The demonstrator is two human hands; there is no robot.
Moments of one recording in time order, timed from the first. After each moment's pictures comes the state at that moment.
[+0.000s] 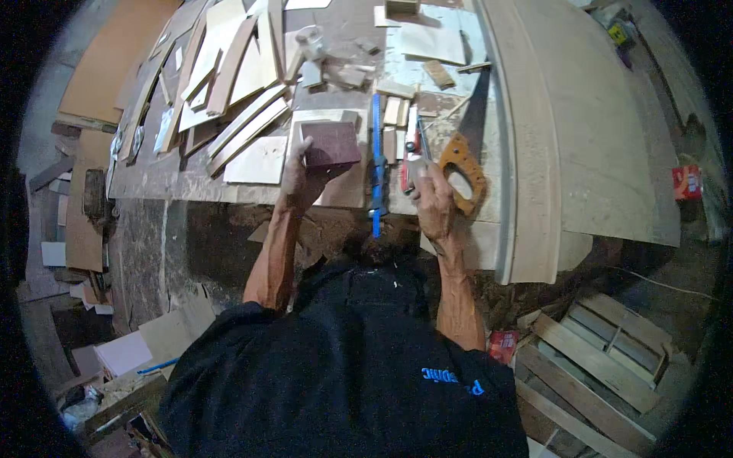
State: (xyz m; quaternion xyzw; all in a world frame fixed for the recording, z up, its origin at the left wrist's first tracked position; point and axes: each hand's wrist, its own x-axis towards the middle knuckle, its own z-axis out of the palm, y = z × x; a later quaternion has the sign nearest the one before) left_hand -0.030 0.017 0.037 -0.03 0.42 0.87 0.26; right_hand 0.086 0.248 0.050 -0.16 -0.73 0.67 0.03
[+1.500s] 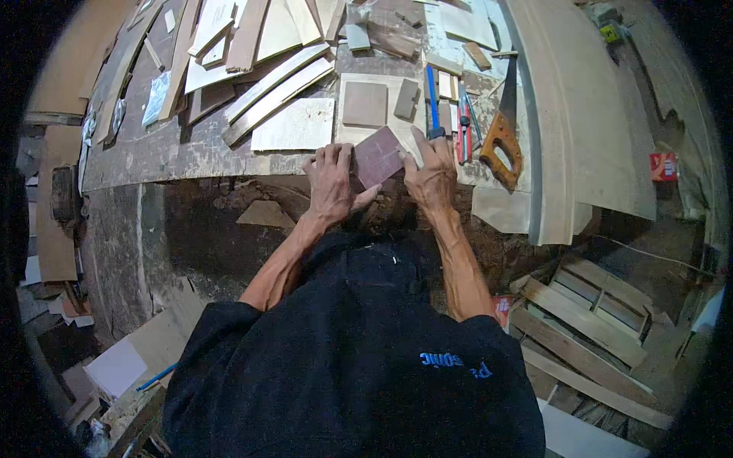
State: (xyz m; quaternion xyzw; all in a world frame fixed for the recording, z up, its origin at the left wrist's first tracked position) left_hand 0.019 -0.094 -0.007 0.27 0.91 0.29 -0.11; right_hand 0.053 0.104 0.032 -0.07 -0.96 0.22 0.18
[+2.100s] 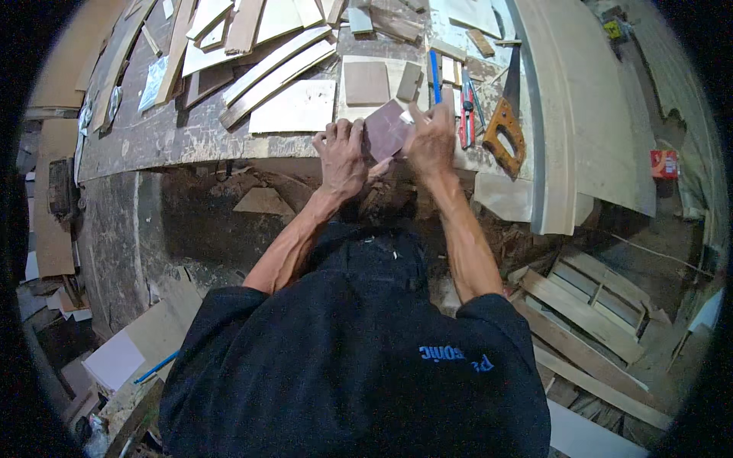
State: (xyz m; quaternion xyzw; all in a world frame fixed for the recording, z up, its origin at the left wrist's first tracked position) left_hand 0.010 -0.071 -0.015 0.25 0.92 0.26 -0.14; right_hand 0.024 0.112 0.022 -0.01 -0.97 0.12 0.20
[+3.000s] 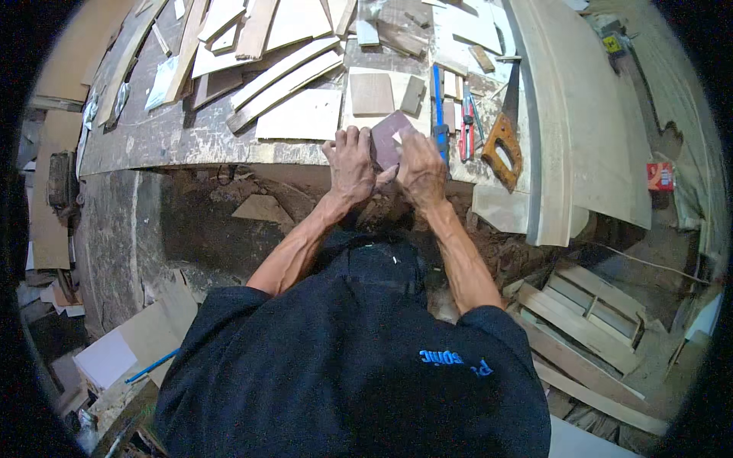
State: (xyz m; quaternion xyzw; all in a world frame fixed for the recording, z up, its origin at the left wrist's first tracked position) left_hand 0.012 -0.059 -0.017 0.22 0.94 0.26 -0.10; right_hand 0.047 0.091 0.010 0.10 -0.94 0.17 0.28
